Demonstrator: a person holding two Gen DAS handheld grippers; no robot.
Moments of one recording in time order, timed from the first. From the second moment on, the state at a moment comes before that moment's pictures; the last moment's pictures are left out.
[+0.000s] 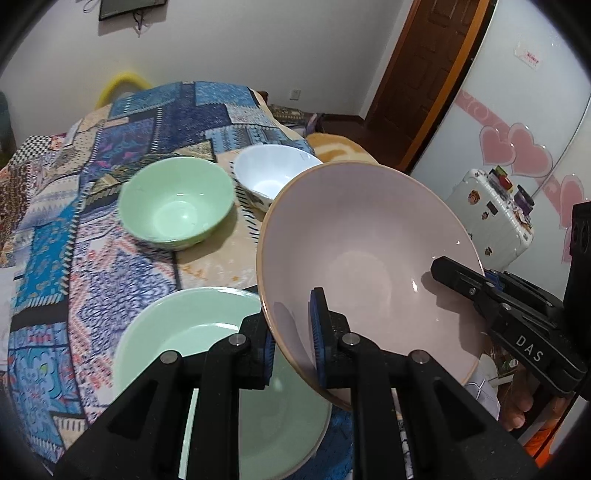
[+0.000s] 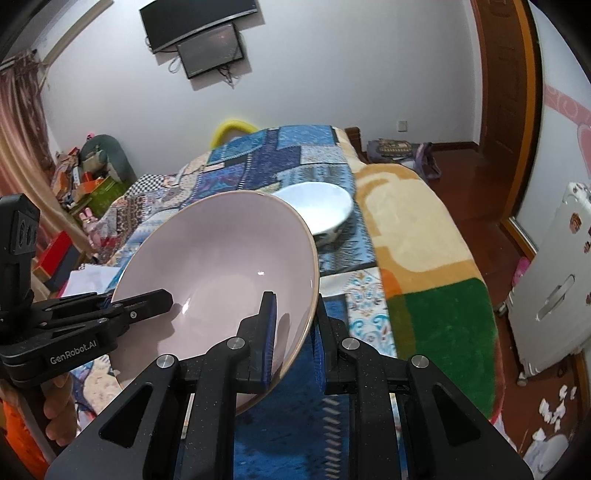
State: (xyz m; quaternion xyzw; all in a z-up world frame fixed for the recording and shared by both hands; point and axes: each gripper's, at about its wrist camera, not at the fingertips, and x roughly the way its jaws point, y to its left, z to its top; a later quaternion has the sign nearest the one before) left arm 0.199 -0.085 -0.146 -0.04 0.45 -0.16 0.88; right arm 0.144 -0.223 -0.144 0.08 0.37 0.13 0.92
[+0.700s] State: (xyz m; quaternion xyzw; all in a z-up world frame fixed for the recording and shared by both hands) left arm 0.119 0.040 -0.122 -0.08 0.42 -0.09 0.90; right arm 0.123 -0.104 -0.136 0.03 0.36 0.22 0.91
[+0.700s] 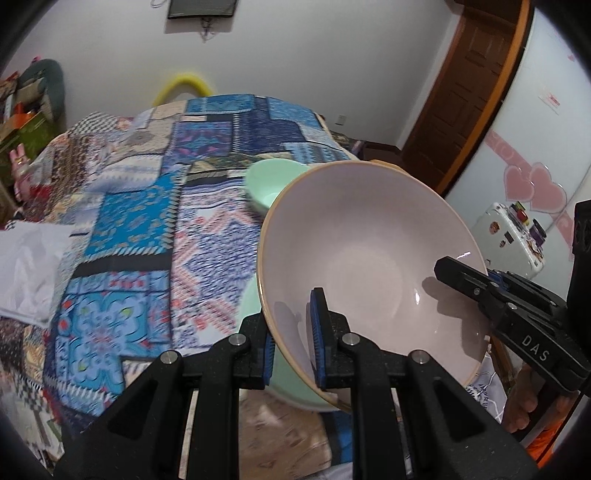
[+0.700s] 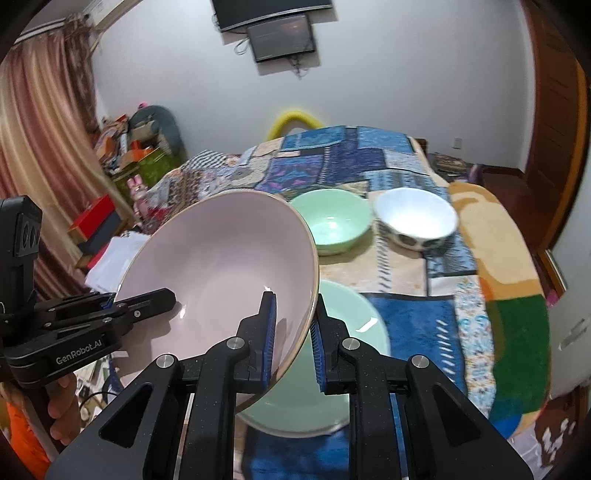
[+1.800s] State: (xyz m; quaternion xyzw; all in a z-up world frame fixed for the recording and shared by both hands) left arm 0.081 0.184 -0.195 -0.14 0.48 0.03 0.87; right arm 0.140 0.035 -0.200 -0.04 0.45 0.30 0.84
